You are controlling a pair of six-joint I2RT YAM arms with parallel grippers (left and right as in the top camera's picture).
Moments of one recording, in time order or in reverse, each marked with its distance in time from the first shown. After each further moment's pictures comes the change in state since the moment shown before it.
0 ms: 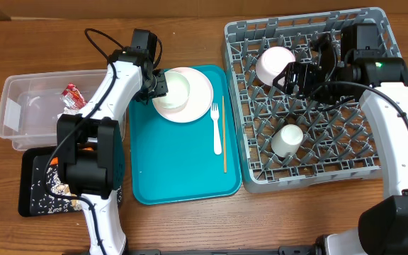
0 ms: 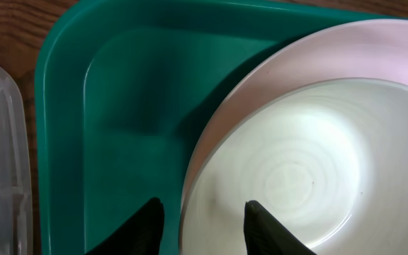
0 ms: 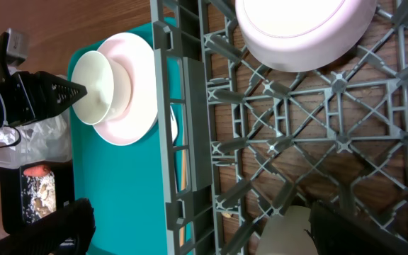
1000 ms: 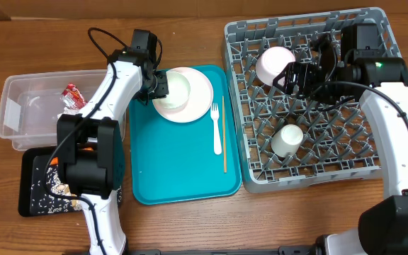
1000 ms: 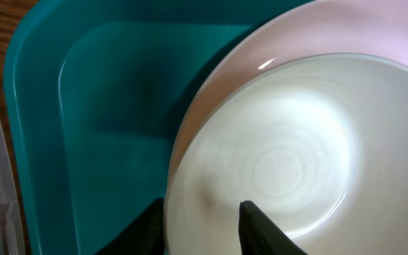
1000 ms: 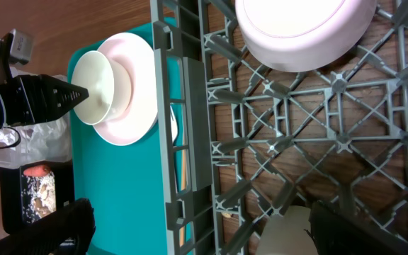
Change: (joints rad) left arm 0.000 0.000 0.000 -0.008 0.042 0.079; right arm 0.000 0.000 0.000 0.000 0.000 0.000
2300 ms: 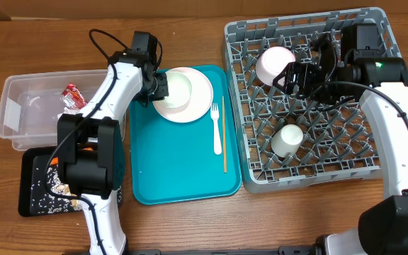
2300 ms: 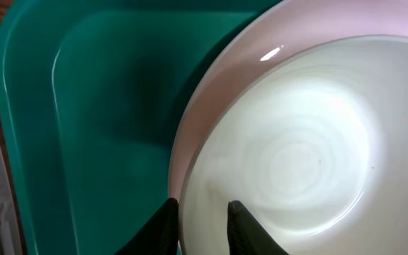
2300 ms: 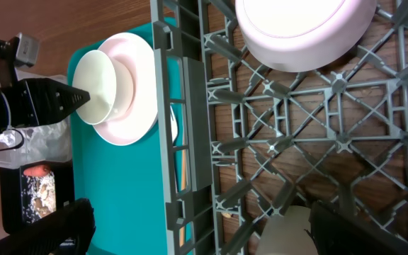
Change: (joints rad) left arm 0.000 0.000 -0.020 0.008 0.000 0.015; right arm 0.000 0.000 0.000 0.000 0.000 0.000
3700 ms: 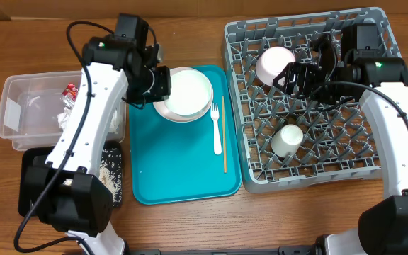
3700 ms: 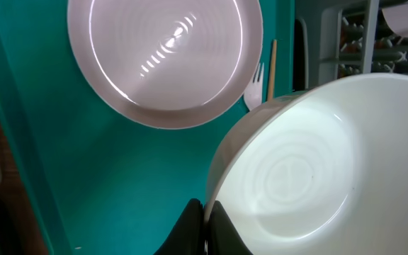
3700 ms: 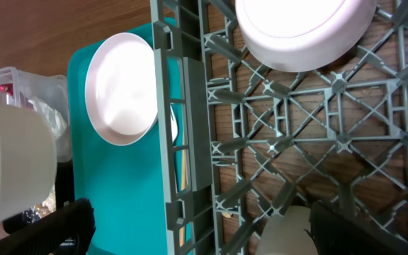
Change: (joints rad) left arm -0.038 -0.286 0.119 -0.398 0.267 0.003; right arm 0.000 0.000 0.000 0.000 0.000 0.000
